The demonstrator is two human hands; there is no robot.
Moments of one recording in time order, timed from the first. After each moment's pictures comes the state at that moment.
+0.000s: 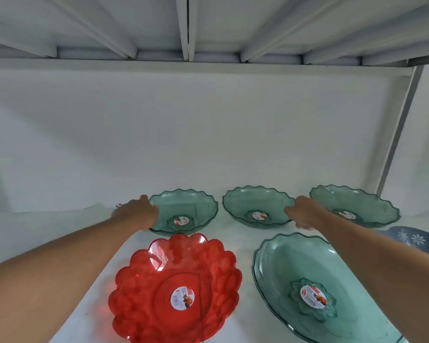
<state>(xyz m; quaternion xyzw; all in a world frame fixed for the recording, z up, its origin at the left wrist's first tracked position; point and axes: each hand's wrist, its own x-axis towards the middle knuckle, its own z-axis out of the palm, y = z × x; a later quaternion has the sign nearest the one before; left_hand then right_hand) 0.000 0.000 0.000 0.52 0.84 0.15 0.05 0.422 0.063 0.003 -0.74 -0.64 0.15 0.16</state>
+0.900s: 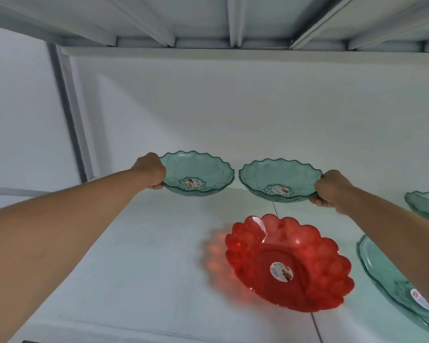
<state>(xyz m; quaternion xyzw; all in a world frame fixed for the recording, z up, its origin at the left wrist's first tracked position) -0.179 -0.089 0.052 0.43 0.80 0.38 0.14 0.247 0.038 0.032 -0.65 -0.59 0.32 0.36</state>
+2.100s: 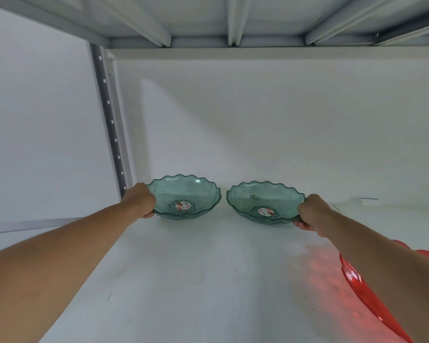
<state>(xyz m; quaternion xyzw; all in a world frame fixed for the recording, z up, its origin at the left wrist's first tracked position) -0.406 -0.101 0.000 0.35 0.81 0.41 0.21 0.006 0.024 -0.020 -0.68 -0.55 0.36 0.32</state>
